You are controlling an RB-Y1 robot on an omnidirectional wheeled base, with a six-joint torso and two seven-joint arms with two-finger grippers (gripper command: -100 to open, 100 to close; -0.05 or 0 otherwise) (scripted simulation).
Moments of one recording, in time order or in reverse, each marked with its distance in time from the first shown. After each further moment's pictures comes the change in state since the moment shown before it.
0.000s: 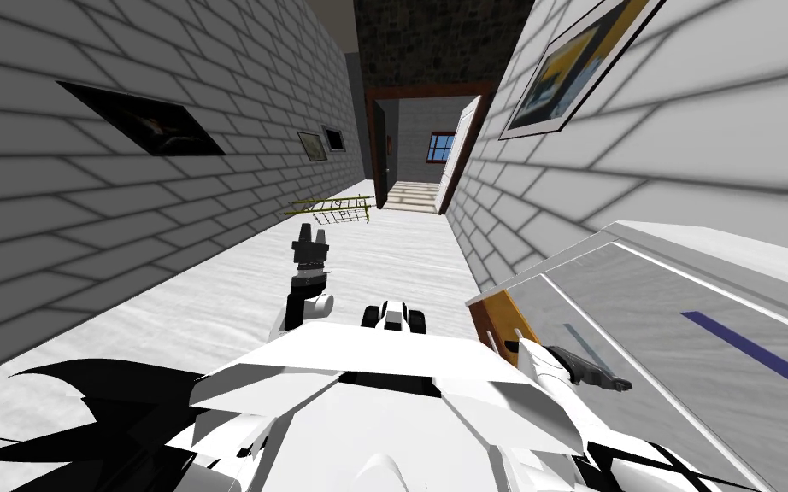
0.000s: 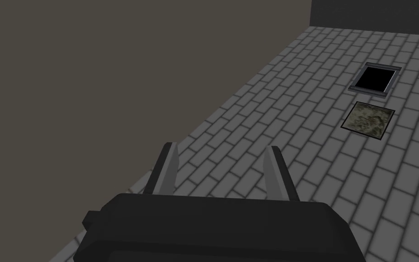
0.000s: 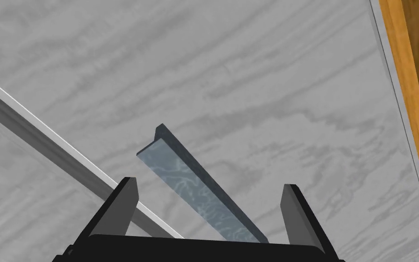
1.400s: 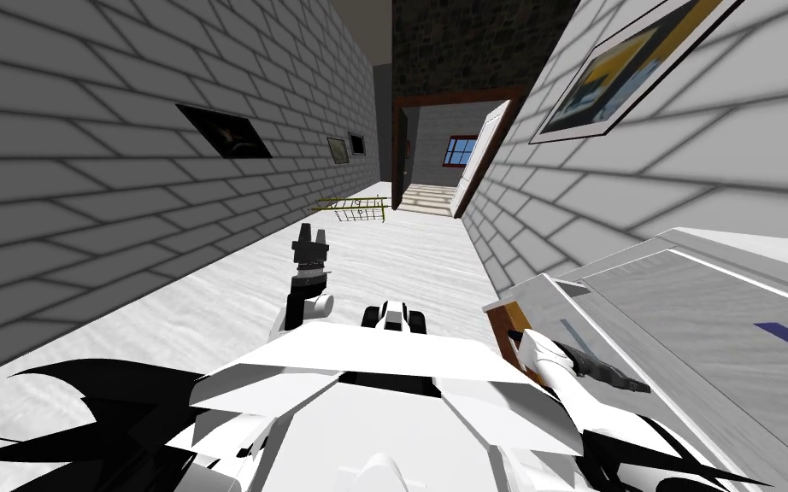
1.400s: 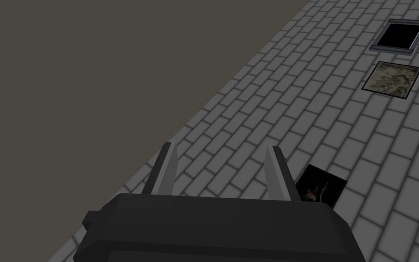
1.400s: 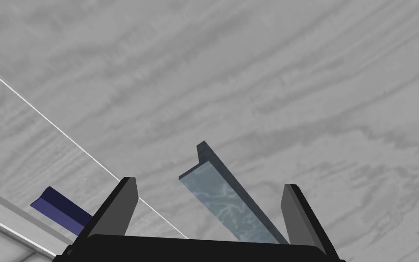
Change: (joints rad) left arm 0.000 0.000 0.000 0.000 0.000 0.000 0.000; right arm -0.108 -0.032 -0.045 0.097 -0.076 0.043 0.112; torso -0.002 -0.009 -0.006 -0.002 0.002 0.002
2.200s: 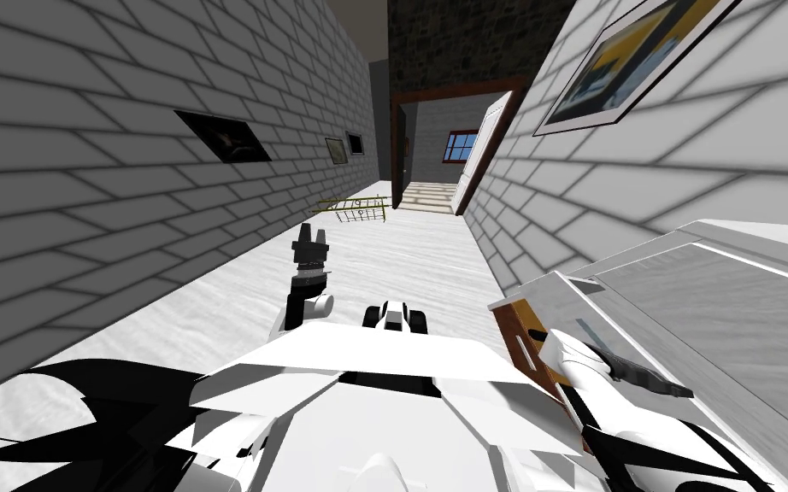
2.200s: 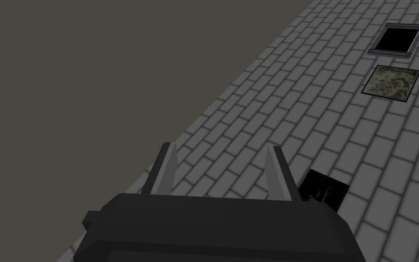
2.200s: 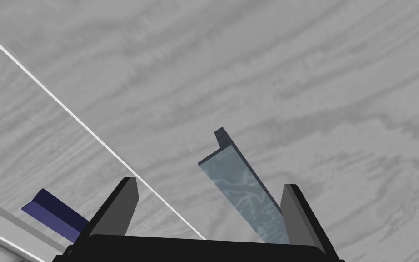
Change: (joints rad) left arm 0.000 0.000 0.000 0.000 0.000 0.000 0.000; right arm -0.023 -0.117 -0.019 0.042 -0.082 -0.105 0.073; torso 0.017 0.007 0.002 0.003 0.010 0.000
